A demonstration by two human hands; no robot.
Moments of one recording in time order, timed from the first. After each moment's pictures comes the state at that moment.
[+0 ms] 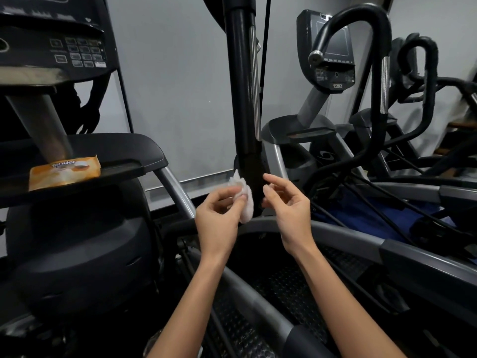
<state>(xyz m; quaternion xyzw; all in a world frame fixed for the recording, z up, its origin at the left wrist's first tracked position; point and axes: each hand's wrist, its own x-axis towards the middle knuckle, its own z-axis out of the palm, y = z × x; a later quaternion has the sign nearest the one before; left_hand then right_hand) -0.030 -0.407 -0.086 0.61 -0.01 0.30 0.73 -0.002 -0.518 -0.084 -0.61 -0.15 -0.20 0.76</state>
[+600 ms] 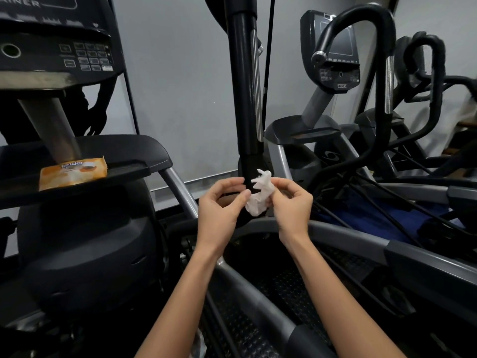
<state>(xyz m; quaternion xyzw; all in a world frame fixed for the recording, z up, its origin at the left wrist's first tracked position) -0.030 -0.398 -0.073 0.64 -0.07 0.25 0.72 0.008 -0.507 -0.080 -0.59 -0.04 -0.25 0.76</state>
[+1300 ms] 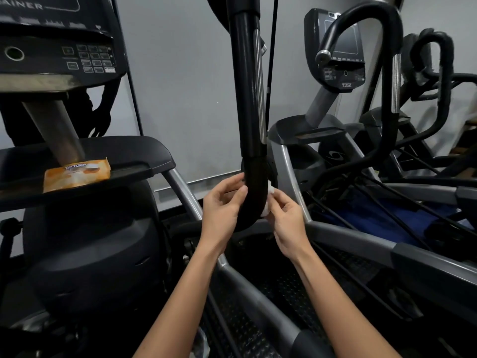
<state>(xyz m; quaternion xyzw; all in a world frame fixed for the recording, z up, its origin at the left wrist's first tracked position) -0.014 -0.396 -0.072 0.63 -0.07 0.22 0.74 0.021 -0.509 -0.107 -0.56 -0.13 -0.09 0.81</state>
